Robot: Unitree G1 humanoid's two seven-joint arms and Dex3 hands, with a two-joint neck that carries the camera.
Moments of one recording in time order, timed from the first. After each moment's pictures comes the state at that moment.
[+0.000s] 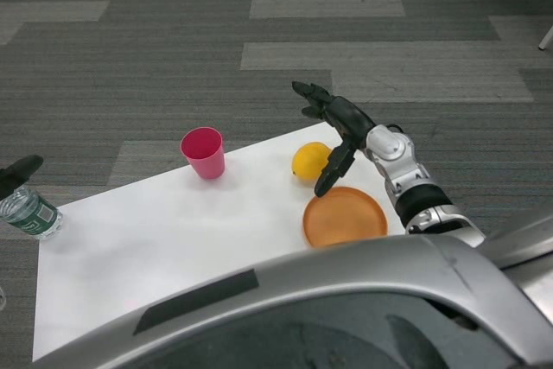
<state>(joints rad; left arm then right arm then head) -0.49 0.51 -0.56 1.09 -1.29 -0.60 -0.20 -0.16 -0.24 -0.25 0.64 -0.19 -0.38 0.37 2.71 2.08</state>
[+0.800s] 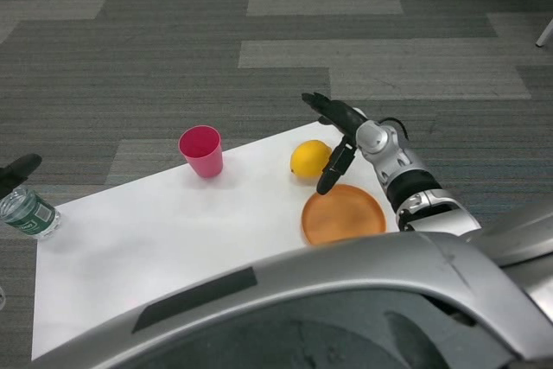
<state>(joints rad) -0.49 0.50 -0.56 1.09 -1.29 -0.60 -0.20 -0.23 -0.24 -0.25 0.71 -0.54 -0.19 0.24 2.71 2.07</state>
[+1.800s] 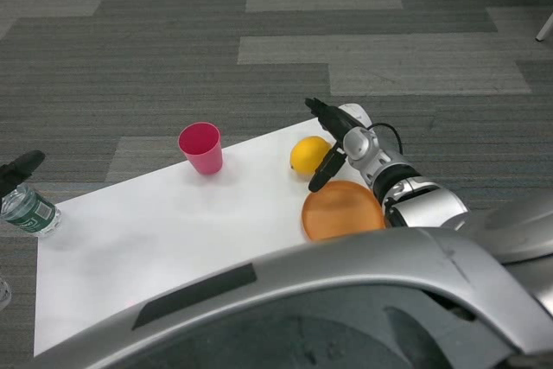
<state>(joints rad) -0.49 0.49 -0.56 1.09 -1.29 -0.60 -0.20 -0.33 -0.22 -0.18 0.97 -0.63 -0.20 -0.01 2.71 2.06</state>
